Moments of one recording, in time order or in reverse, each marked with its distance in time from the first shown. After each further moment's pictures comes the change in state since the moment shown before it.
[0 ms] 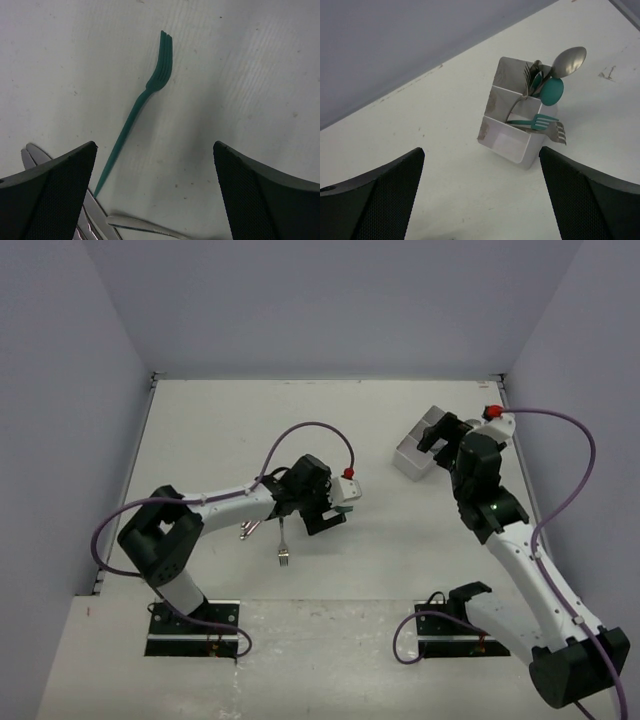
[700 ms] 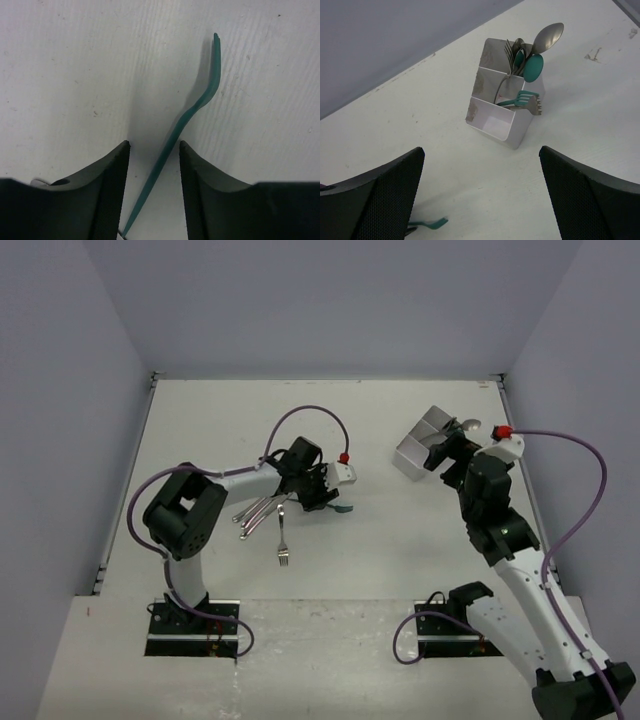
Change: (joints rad) left arm 0.149 0.237 0.156 -0.020 0.168 0.112; right arm 0.002 -0.213 -0.109 -0.114 -0.019 0.024
